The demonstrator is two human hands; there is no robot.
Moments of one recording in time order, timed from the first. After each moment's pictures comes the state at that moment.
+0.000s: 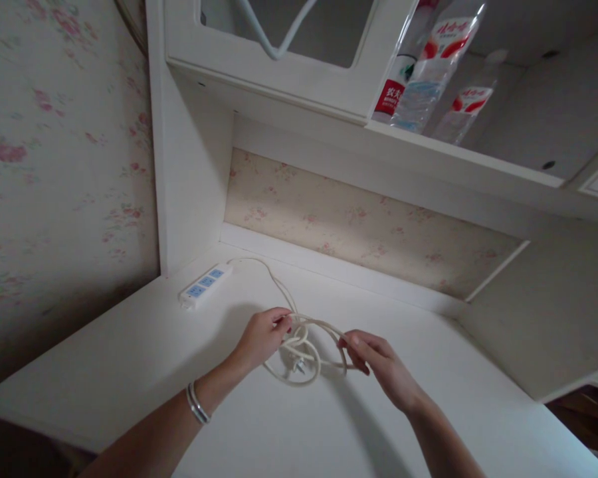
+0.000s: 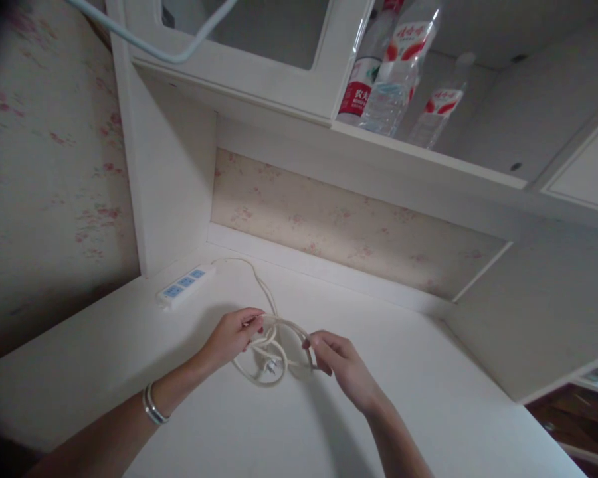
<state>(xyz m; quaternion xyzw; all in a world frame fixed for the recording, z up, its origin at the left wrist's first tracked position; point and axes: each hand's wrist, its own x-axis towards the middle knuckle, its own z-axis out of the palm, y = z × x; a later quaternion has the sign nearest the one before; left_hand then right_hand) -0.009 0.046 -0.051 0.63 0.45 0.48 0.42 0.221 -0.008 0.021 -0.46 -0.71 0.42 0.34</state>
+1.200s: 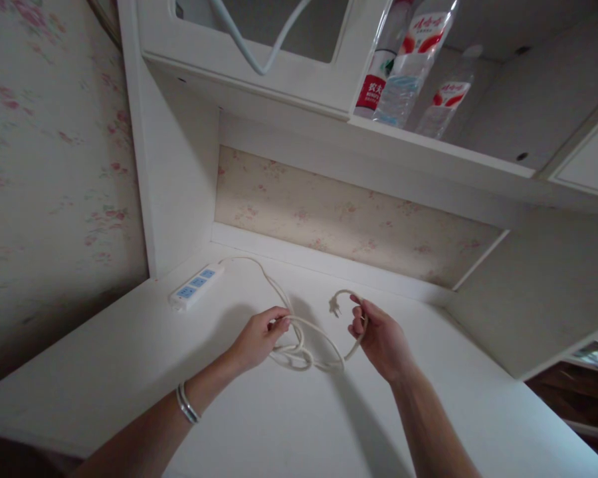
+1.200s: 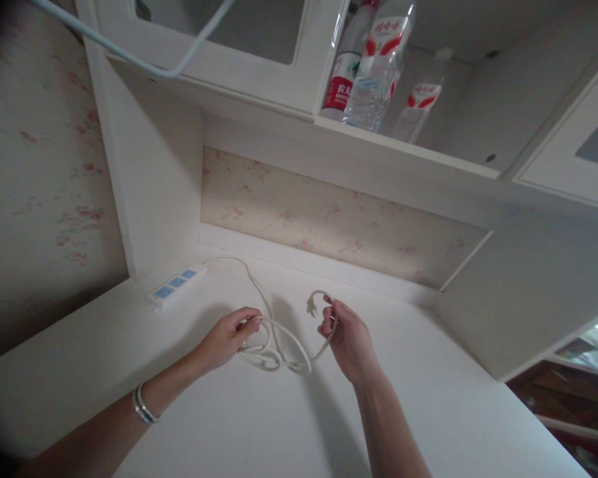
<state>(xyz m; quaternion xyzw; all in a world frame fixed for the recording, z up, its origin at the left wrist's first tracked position) -0.007 0.036 -0.046 0.65 0.39 0.47 0.45 0.237 0.019 0.021 -0.38 -0.39 0.59 0.60</state>
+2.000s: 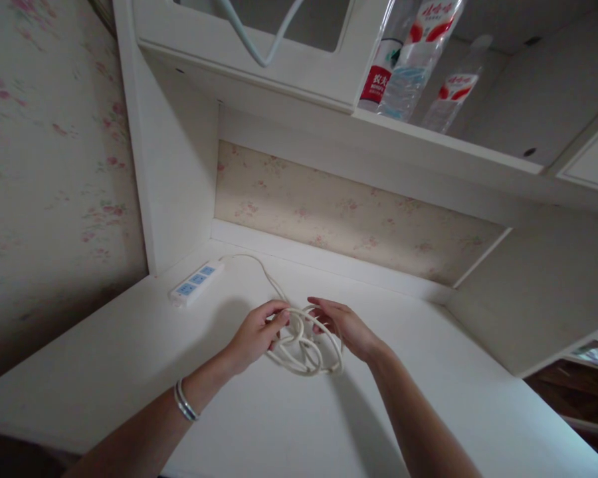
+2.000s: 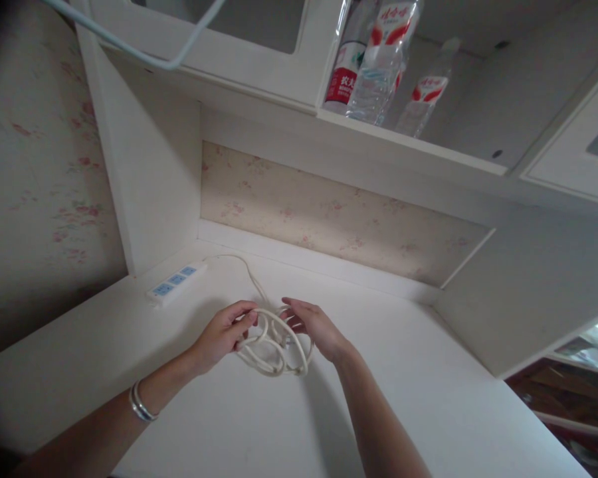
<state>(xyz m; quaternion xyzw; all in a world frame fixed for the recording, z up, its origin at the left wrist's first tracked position) -0.006 0.026 -0.029 0.54 0.37 0.49 0.58 0.202 0.046 0.004 -0.45 -0.57 0.58 0.37</state>
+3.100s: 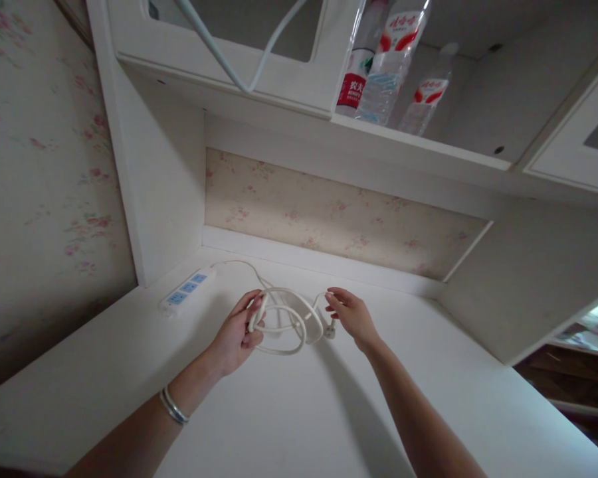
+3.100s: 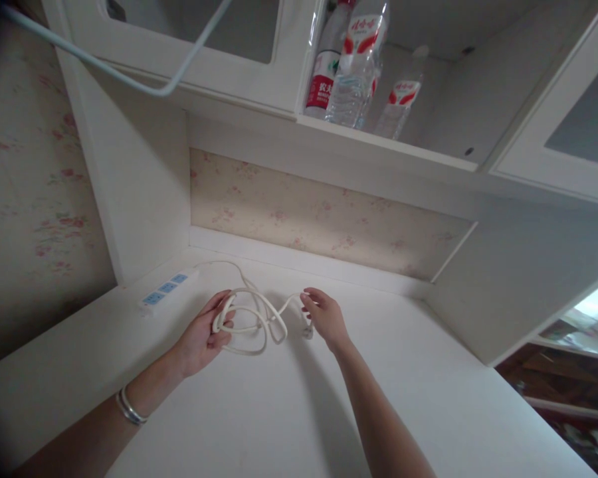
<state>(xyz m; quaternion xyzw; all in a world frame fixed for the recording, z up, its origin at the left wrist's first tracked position) -0.021 0.039 -0.030 0.31 0.20 0.56 0.74 0.238 0.073 -0.012 -0.57 -0.58 0.32 0.49</state>
